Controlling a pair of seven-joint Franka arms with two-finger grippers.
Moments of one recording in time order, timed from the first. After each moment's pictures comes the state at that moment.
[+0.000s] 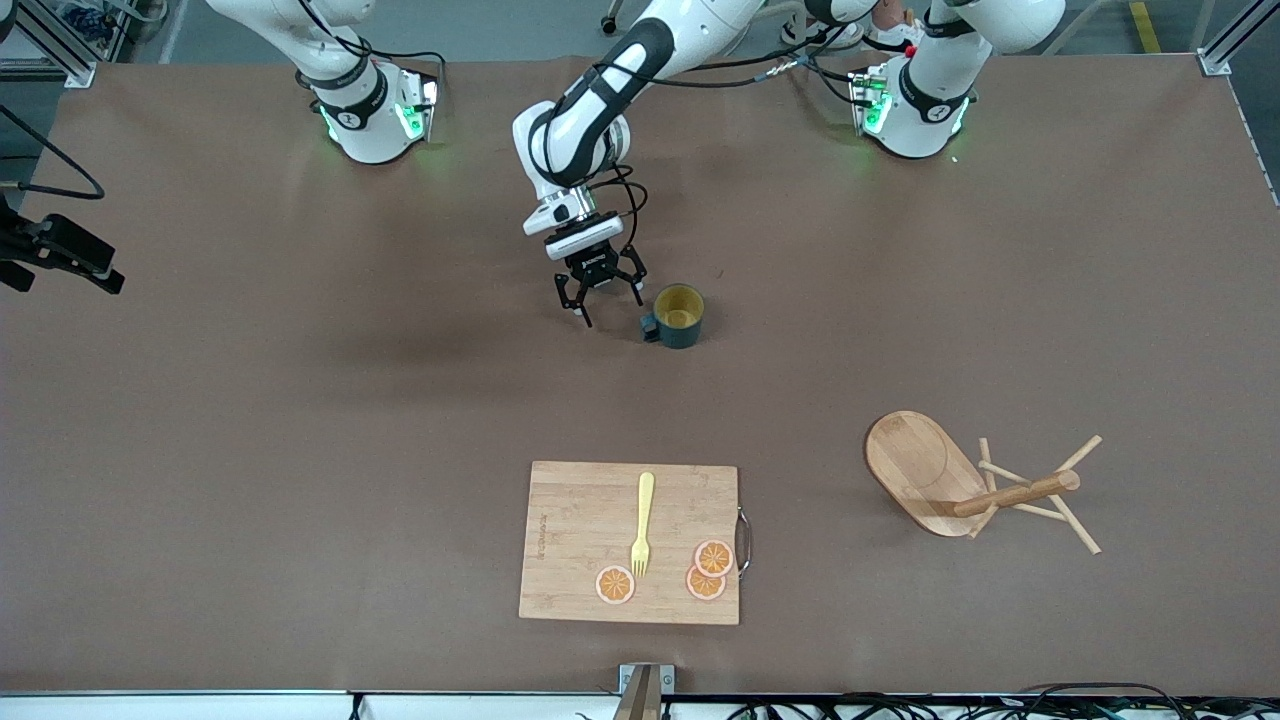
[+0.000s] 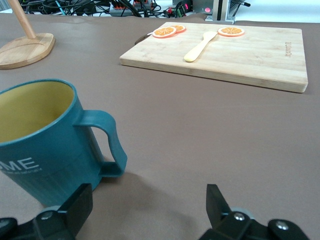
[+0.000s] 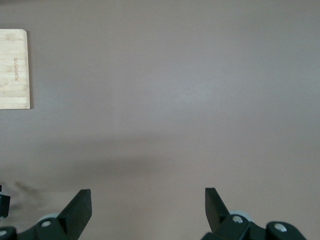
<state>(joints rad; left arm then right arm) -1.31 0.95 0.08 -1.42 1.00 1.95 -2.21 -0.08 -0.04 0.00 -1.62 0.00 1.66 -0.05</state>
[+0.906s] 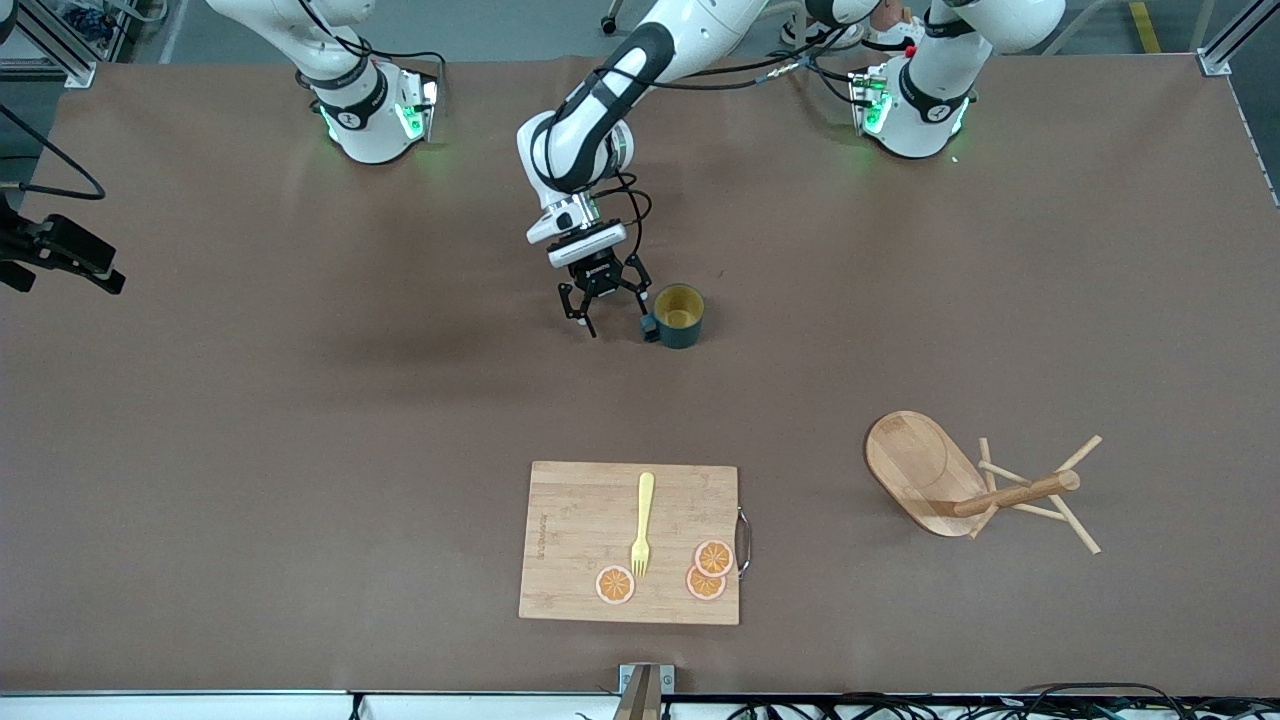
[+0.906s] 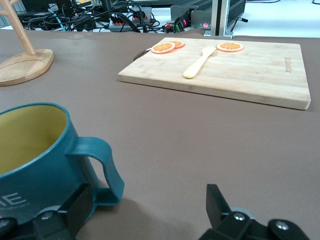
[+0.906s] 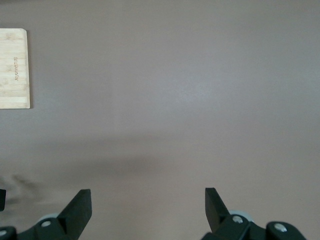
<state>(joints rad) -1.31 0.96 0.10 -1.42 1.04 1.95 -2.21 -0.08 -0.03 0.00 -1.62 0.00 1.66 -0.05</state>
